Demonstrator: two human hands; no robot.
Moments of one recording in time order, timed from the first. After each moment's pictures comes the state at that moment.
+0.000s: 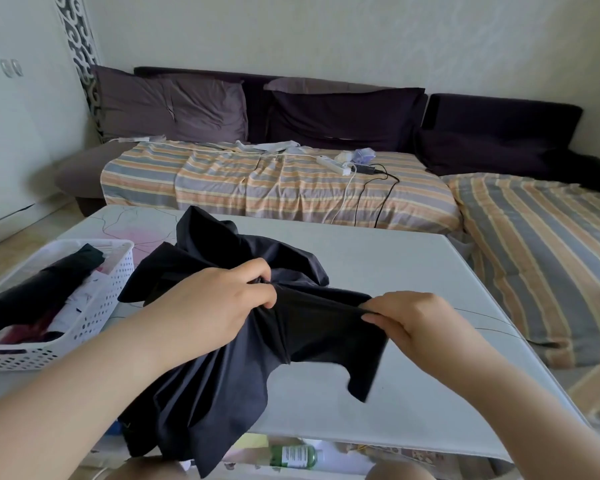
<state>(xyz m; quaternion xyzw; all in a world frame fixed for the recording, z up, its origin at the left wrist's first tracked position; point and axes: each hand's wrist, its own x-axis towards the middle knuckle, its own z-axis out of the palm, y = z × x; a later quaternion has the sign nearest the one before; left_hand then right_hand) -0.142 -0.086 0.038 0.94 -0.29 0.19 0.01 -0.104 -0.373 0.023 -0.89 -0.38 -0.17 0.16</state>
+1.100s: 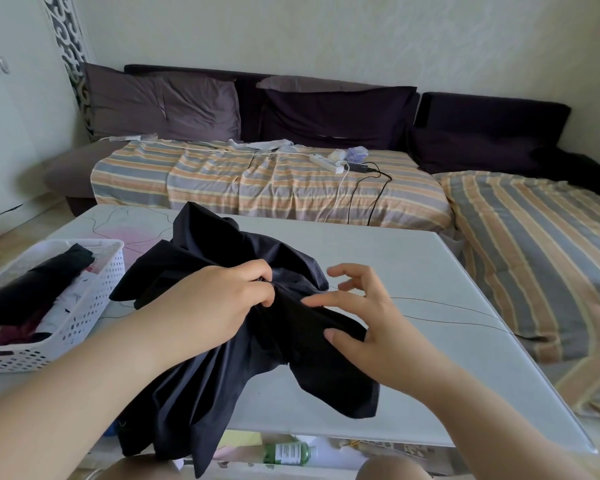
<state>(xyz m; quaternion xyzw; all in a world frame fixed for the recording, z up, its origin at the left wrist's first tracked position) -0.137 -0.099 0.034 0.93 -0.31 0.21 0.04 -0.122 -0.345 0.018 -0.87 -0.35 -0.05 0.34</state>
